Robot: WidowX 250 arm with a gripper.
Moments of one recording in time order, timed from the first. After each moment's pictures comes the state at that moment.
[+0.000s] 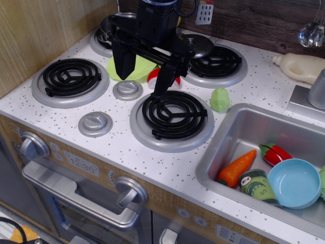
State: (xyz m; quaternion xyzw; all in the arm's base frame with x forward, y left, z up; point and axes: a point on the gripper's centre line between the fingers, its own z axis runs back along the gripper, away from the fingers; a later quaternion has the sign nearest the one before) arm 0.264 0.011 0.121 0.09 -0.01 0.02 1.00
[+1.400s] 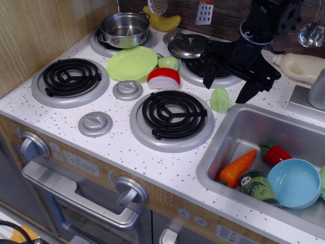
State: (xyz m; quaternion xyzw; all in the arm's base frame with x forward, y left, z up) arm 0.371 -0.061 0.068 0.12 -0.11 0.03 0.99
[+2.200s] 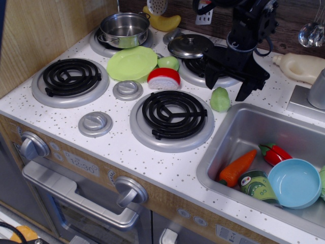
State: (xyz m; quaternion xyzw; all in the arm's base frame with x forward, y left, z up) arm 0.408 -0.051 0.030 0.06 -0.15 0.01 0.99
